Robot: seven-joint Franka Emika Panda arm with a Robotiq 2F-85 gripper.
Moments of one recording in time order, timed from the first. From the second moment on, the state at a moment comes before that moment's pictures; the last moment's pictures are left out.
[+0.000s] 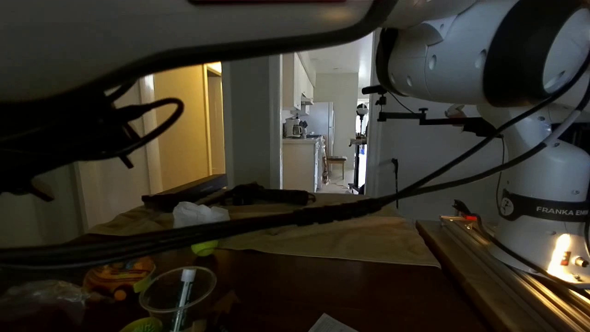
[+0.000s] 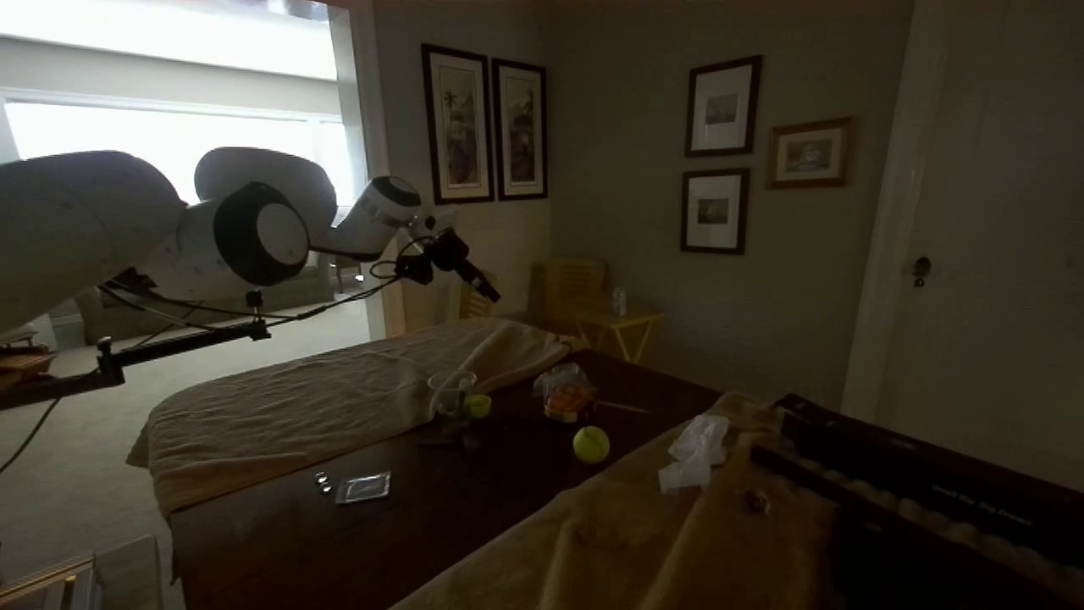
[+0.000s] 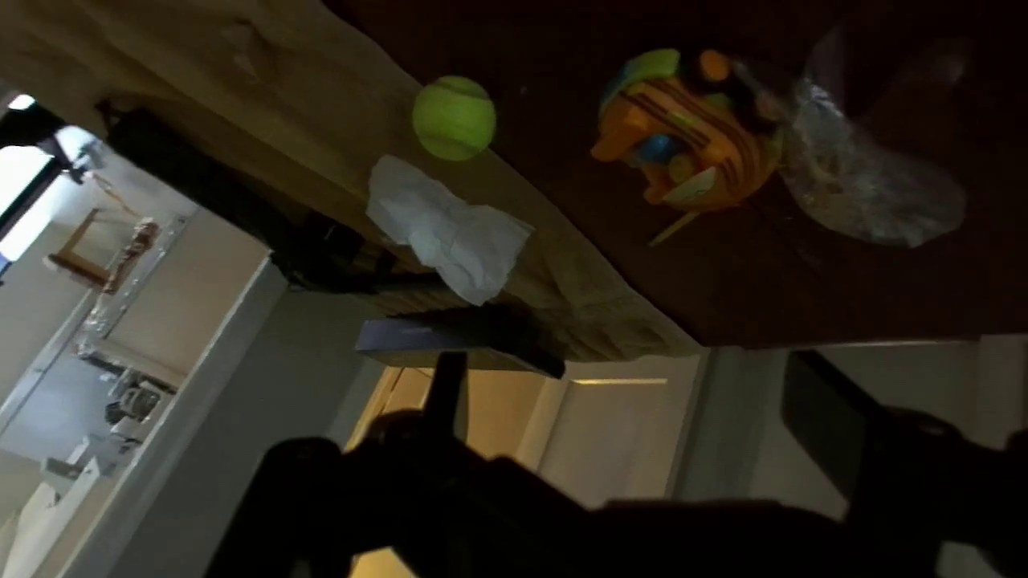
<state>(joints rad) 0.71 1.25 -0.23 -0.44 -0.67 1.49 1.33</state>
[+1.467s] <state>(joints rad) 0.62 1.28 -0.23 -0.44 -0.48 1.78 1.41</state>
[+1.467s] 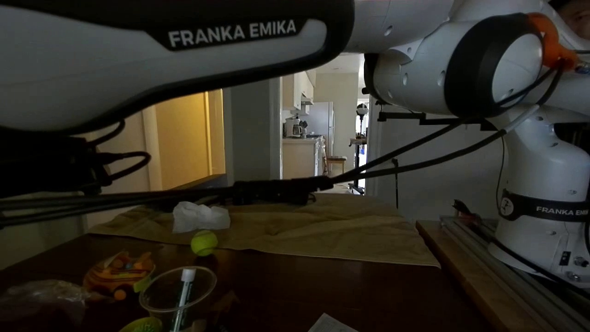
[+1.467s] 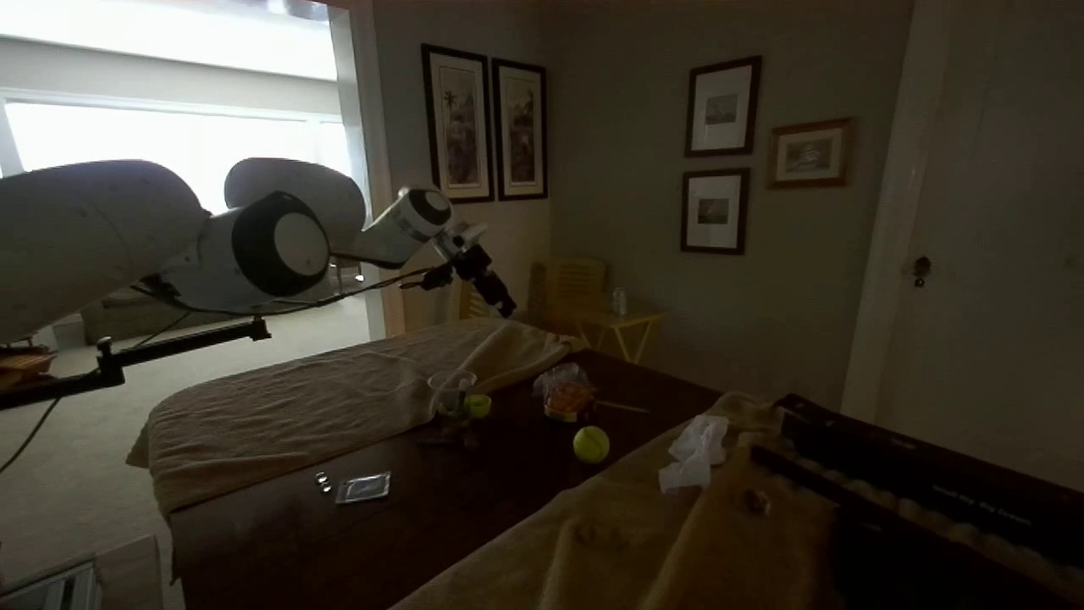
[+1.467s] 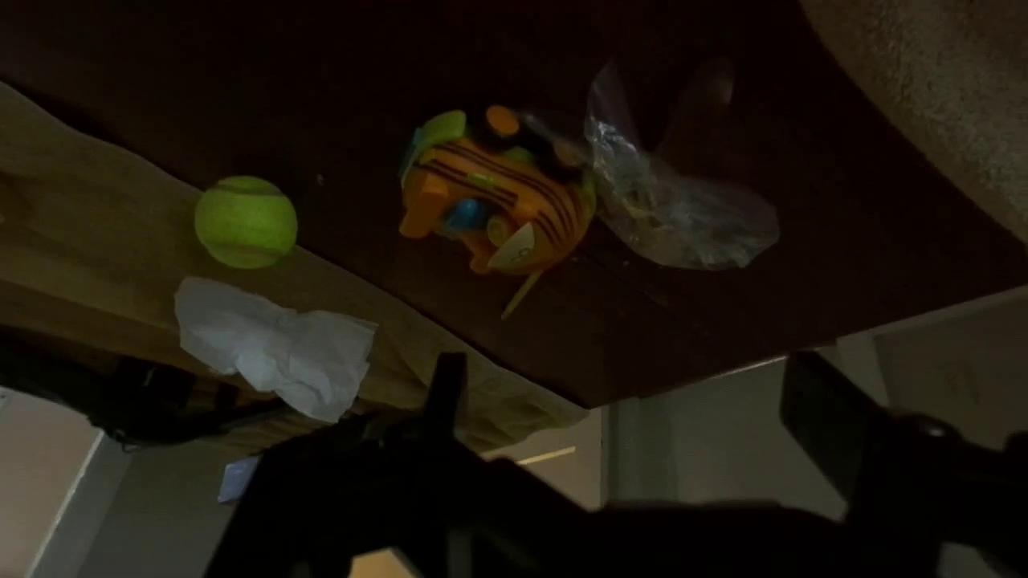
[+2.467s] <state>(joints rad) 0.61 1.28 -0.25 -0.44 -0.45 1.76 1.41</state>
